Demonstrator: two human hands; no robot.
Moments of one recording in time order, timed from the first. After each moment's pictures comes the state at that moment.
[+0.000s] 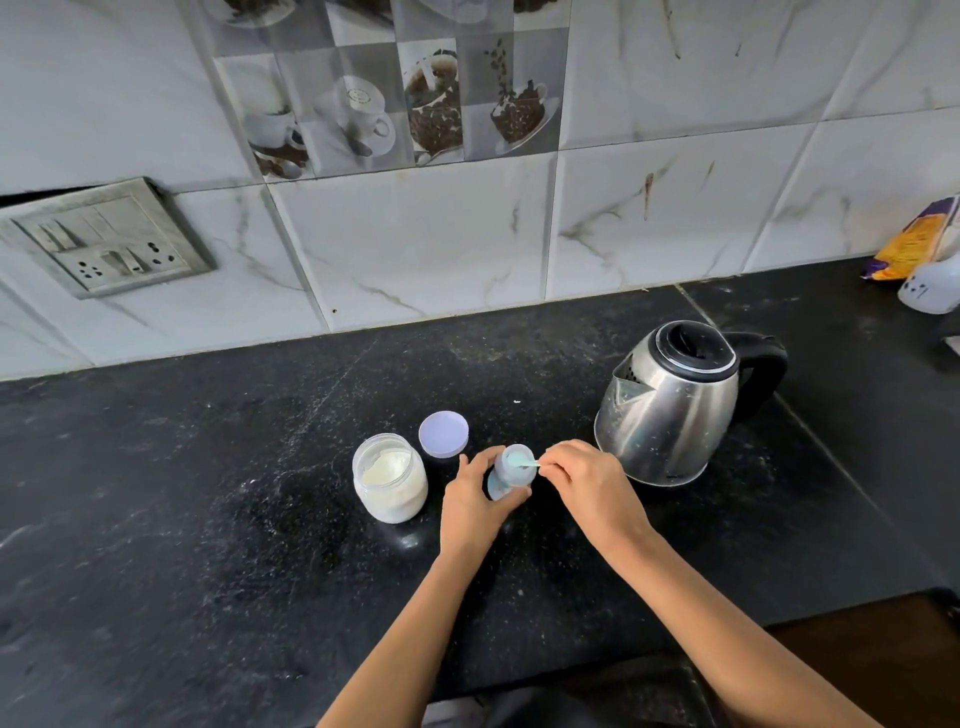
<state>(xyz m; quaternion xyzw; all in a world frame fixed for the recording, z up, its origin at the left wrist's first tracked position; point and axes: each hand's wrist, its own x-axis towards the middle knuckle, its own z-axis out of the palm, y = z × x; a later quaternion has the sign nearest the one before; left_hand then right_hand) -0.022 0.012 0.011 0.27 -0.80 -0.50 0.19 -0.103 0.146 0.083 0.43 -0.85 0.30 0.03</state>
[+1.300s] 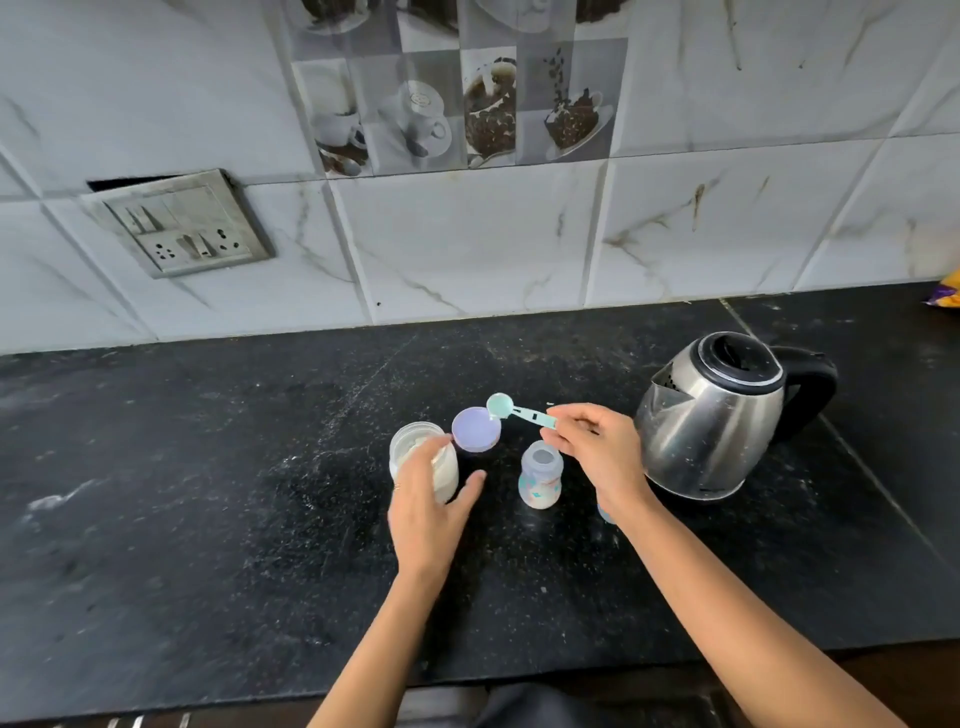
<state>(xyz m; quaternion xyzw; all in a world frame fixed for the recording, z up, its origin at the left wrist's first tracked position) 0.046 -0.015 0.034 0.36 -0.79 -0.32 0.38 -0.110 0.101 0.094 0.14 -0.68 0.69 -0.21</state>
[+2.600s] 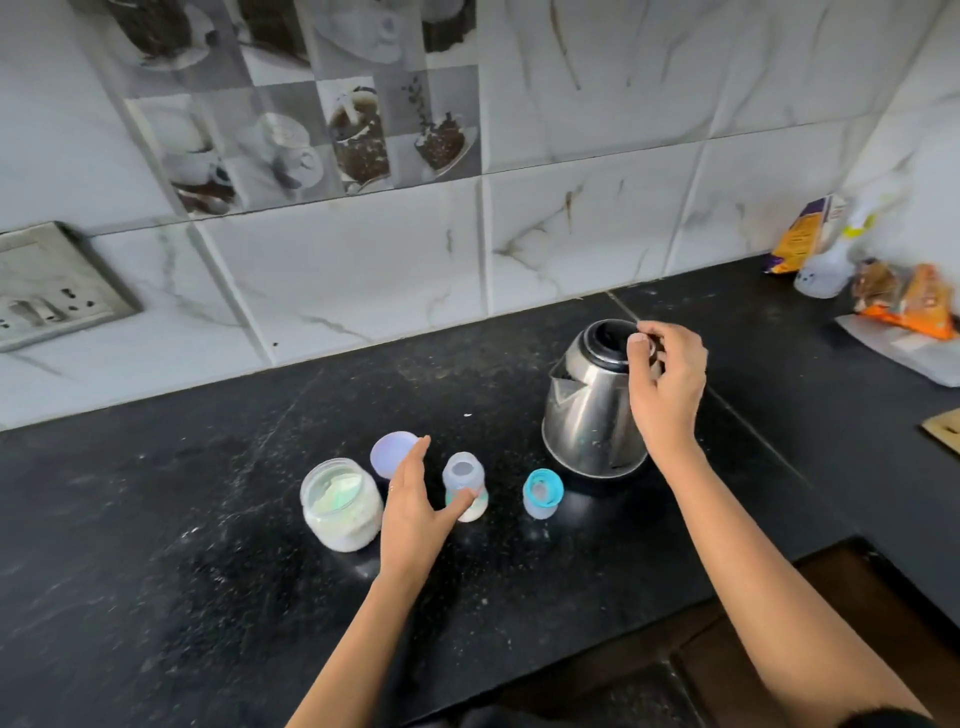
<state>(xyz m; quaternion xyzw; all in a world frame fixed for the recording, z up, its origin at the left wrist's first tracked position) -0.011 0.004 0.022 0.26 -0.84 -0.41 0.21 -0.208 0.207 0.114 0.18 -0.79 0.49 0.30</state>
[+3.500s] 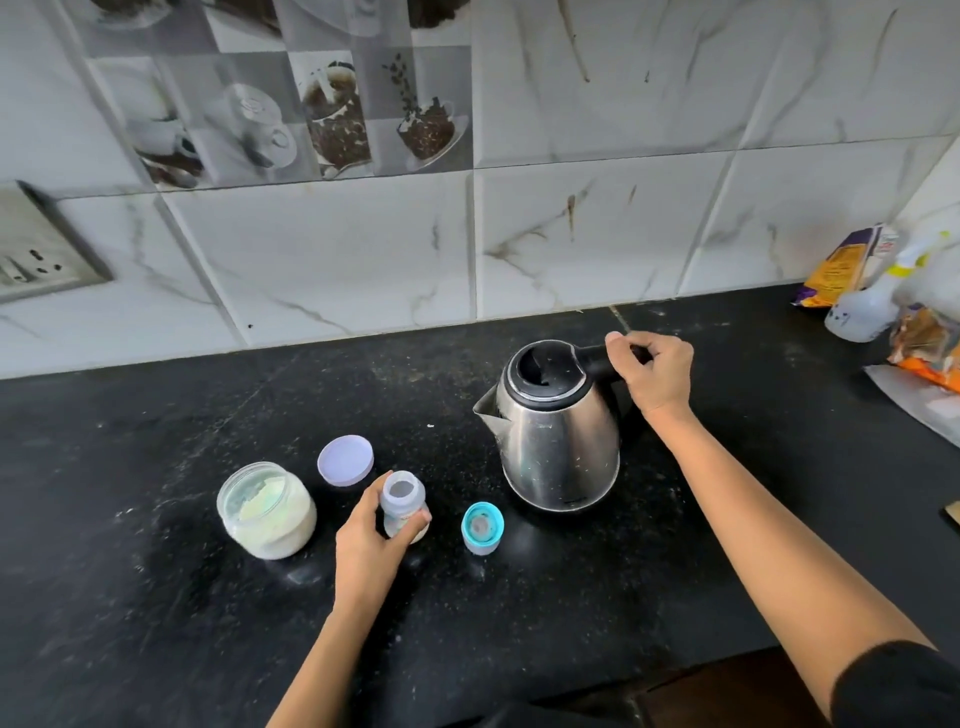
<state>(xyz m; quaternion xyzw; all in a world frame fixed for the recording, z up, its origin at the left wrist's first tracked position) -0.040 0.037 -0.013 0.35 -0.78 -0.46 0.26 -0.334 0.224 0.111 0.28 -0.78 0.55 0.13</state>
